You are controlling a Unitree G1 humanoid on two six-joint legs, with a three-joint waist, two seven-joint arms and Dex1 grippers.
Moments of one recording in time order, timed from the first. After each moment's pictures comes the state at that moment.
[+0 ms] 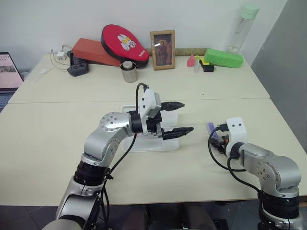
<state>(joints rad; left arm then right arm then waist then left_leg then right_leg) -0.58 0.38 -0.15 -0.20 -0.45 0.45 -0.99 -0.27 -0.36 -0.13 -0.54 0.37 1.38 0.07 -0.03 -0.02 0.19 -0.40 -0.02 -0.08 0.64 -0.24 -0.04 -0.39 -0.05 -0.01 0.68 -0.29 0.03</state>
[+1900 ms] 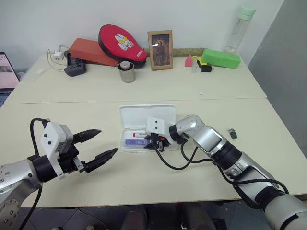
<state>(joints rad) 0.23 0.79 0.58 -0.66 -0.73 0.68 -0.85 -0.87 -0.27 0.64 0.22 0.05 0.49 1.01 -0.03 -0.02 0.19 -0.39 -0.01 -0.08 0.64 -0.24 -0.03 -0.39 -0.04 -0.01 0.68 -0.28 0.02</state>
